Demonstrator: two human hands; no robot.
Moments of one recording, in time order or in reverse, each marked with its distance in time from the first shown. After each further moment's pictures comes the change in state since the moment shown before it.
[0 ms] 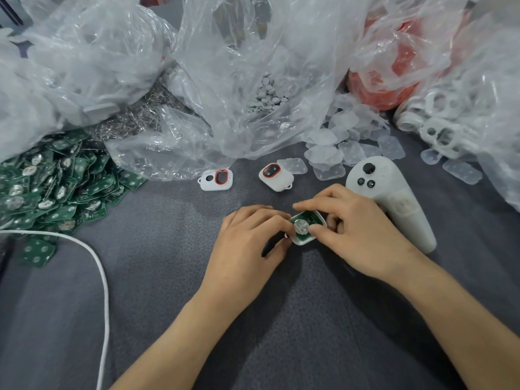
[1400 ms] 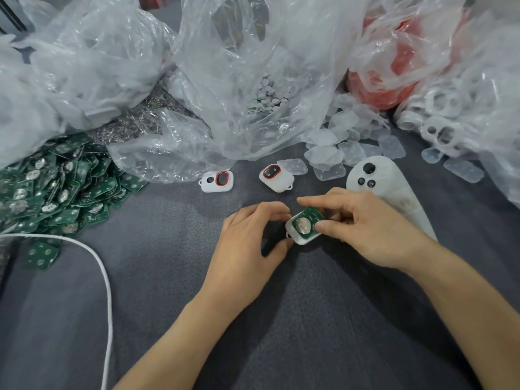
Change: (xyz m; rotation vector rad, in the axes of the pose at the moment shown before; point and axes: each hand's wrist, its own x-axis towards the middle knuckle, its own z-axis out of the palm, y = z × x) left_hand 0.001 0.000 0.000 -0.031 -0.001 -0.126; right_hand 0.004 0.007 -0.012 0.191 -0.104 0.042
